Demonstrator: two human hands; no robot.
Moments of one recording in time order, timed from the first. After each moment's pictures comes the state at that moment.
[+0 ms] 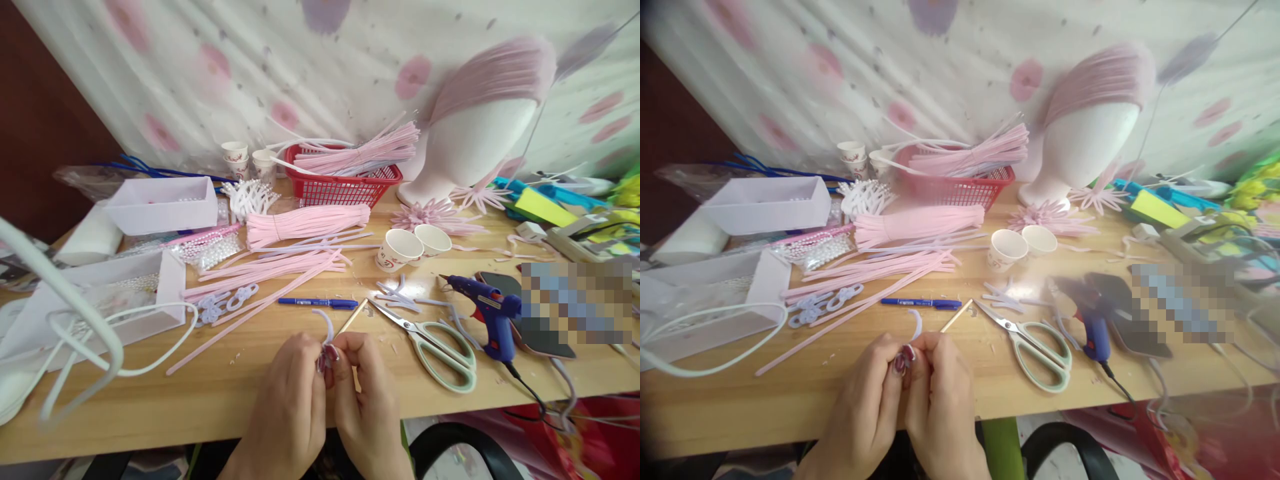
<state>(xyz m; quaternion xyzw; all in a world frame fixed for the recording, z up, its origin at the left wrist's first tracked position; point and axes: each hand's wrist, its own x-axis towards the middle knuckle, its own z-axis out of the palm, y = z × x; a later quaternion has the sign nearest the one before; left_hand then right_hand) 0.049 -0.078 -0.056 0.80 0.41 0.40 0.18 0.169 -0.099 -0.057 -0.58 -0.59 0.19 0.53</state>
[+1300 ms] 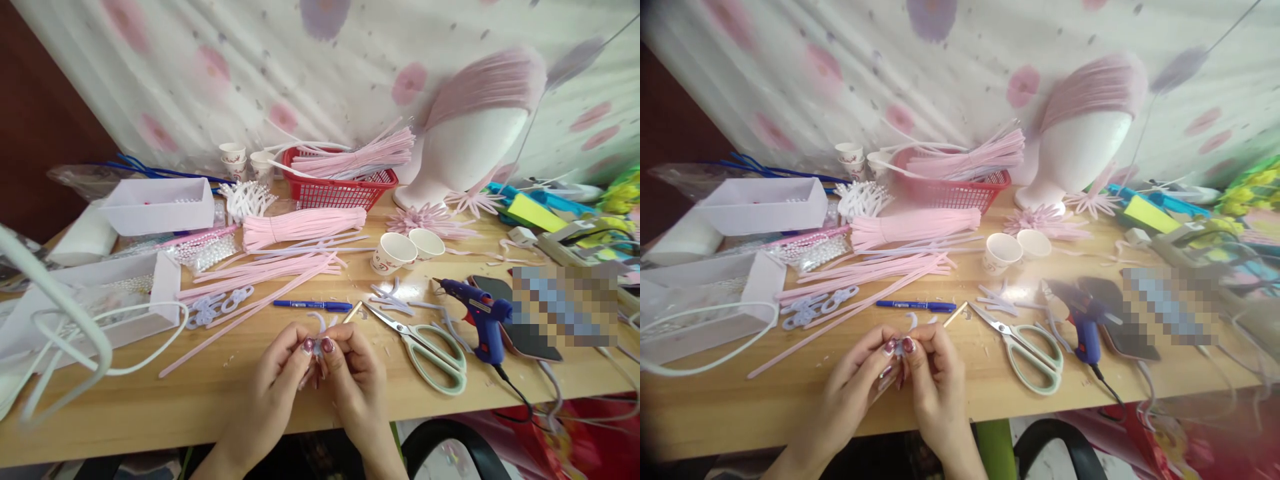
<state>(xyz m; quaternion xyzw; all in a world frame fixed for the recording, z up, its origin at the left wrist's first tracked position) 0.049 -0.063 -0.051 0.49 0.41 0.40 0.65 0.169 -0.087 -0.067 -0.45 -0.41 0.49 0.63</state>
